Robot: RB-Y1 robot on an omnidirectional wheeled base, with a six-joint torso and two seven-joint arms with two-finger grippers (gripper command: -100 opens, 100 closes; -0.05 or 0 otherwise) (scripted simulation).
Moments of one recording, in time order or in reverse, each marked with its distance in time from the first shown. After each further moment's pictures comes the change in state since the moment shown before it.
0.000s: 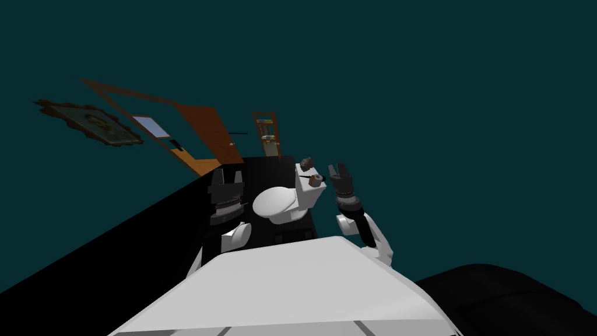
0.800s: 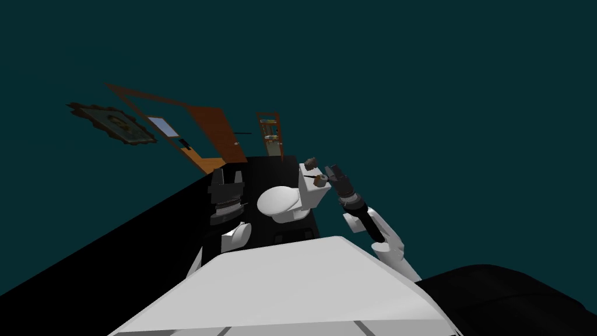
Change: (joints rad) left arm 0.000 0.000 0.000 0.000 0.000 0.000 0.000; right arm -0.020 -0.227 -0.042 0.030 0.007 -0.012 -0.081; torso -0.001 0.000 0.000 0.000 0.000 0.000
